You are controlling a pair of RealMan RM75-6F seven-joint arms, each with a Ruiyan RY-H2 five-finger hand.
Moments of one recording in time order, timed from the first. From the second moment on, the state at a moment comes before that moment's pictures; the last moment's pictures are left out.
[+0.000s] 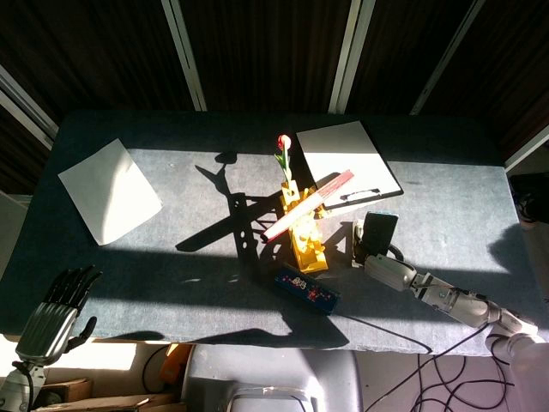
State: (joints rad) left arm -0.13 -1.14 0.06 -1.60 1.67 1.45 0.11; right arm 0.65 -1.57 -0.18 -0.58 -2.00 1.36 -0.95
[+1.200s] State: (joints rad) left arm -0.13 -1.14 0.07 -1.60 1.67 1.44 0.12; right arm 0.65 -1.59 -0.20 -0.56 -2.00 1.35 -0.94
